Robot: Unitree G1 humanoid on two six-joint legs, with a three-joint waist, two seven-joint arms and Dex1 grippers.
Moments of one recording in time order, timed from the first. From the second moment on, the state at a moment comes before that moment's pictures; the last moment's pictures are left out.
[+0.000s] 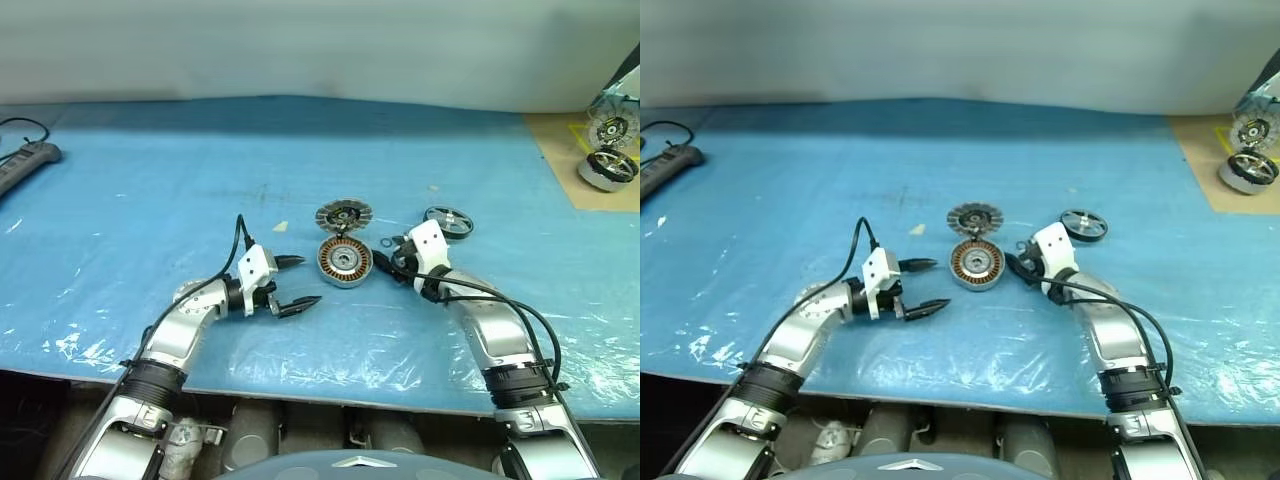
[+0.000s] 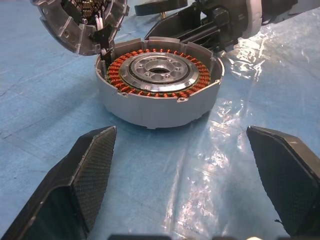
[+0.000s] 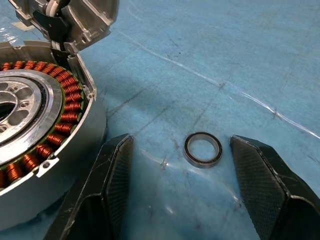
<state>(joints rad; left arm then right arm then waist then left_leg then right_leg) -0.27 0.34 -0.18 0.22 -0.22 -0.05 -0.99 -0.28 -0.35 0.05 0.06 0.12 0.39 0.48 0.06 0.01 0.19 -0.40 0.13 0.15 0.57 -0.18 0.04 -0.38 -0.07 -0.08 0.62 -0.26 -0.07</state>
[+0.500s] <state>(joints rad) -0.15 0.27 -0.15 0.06 -0.22 0.11 -0.73 -0.27 -0.33 0.09 0.07 0.08 0.33 0.45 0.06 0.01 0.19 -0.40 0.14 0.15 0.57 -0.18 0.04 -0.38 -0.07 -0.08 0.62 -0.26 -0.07</state>
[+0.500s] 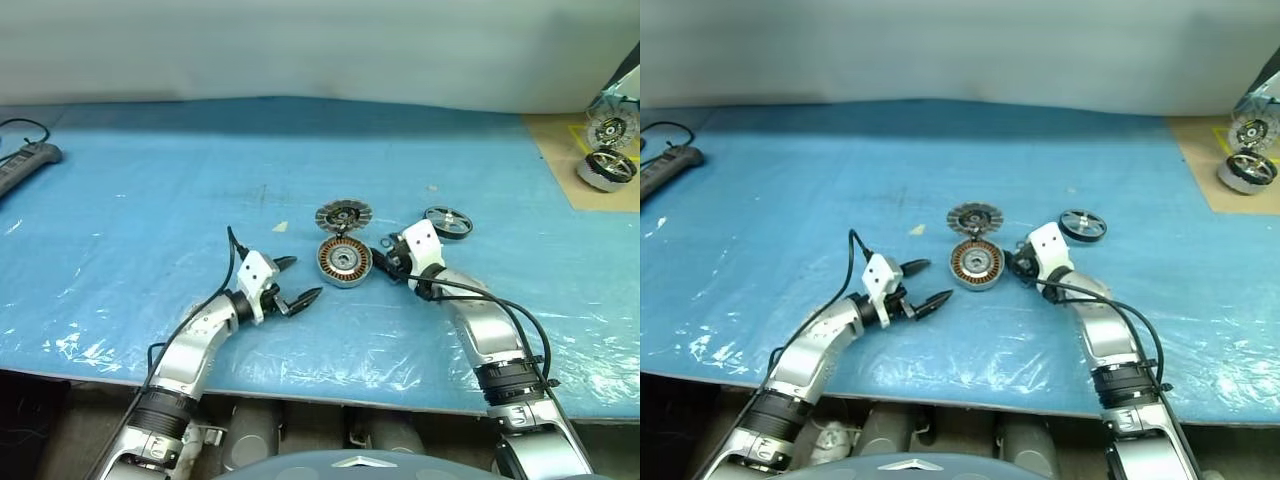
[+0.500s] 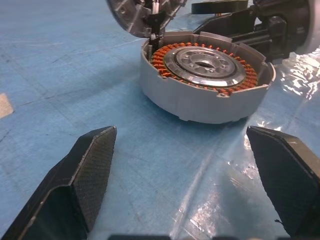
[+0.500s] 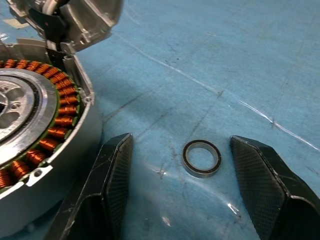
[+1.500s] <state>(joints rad) -0.16 0.30 -0.20 -0.20 -0.32 0.40 -0.71 -0.23 -0.31 0.08 0.04 0.07 0.34 0.40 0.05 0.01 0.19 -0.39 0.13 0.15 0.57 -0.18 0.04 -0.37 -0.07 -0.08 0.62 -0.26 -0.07</state>
